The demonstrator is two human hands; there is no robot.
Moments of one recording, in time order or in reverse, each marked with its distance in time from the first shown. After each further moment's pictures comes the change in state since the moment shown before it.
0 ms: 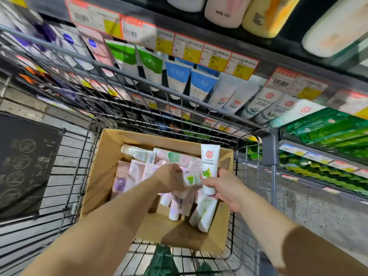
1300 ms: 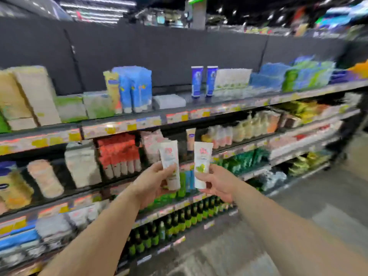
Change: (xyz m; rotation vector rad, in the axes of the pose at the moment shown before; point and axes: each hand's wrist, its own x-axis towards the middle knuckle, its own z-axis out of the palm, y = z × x) left_hand -0.324 0.548 0.173 -0.559 -0.247 0.745; right_hand -0.446 0.175 -0.418 0.531 0.409 -0.767
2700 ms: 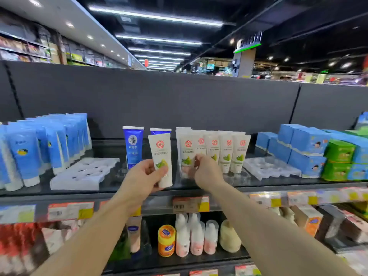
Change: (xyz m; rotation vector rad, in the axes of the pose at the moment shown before) left_hand 0.376 0.156 0.176 0.126 0.539 0.368; right_hand 0.341 -0.244 -0.274 -0.858 0.194 -0.607
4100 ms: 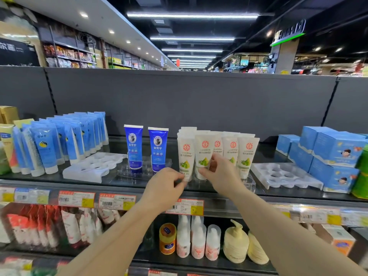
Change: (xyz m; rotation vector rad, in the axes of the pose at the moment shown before) left_hand 0.004 -0.017 0.065 1.012 0.075 0.280; right_hand 0.003 0.040 -0.045 0.238 -0.121 -0.179
